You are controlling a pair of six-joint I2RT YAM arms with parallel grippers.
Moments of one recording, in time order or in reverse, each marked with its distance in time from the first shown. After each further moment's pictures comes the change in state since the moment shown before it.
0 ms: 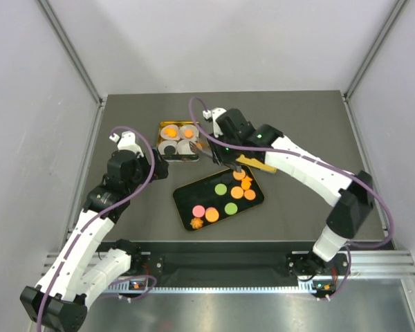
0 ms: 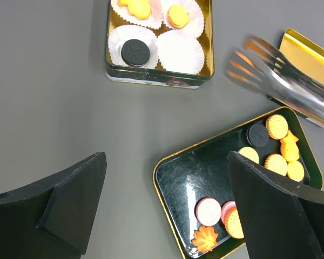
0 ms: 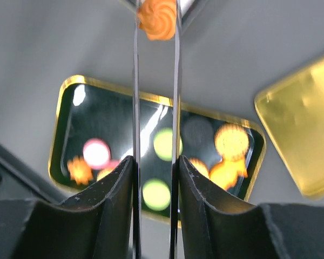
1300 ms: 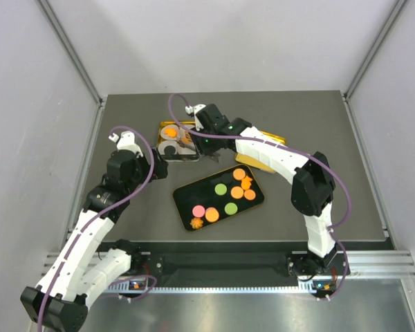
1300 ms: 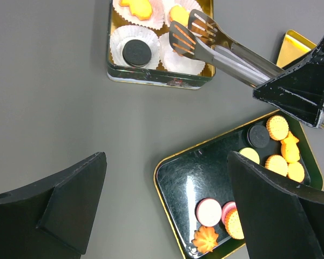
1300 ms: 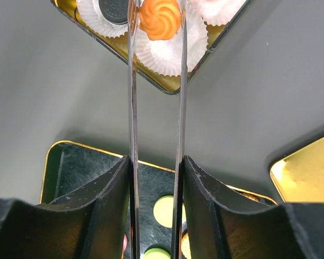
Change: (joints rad) left arm 0.008 0.000 0.000 0.000 0.002 0.000; right arm -0.021 0.362 0.257 0.098 -0.014 -0.009
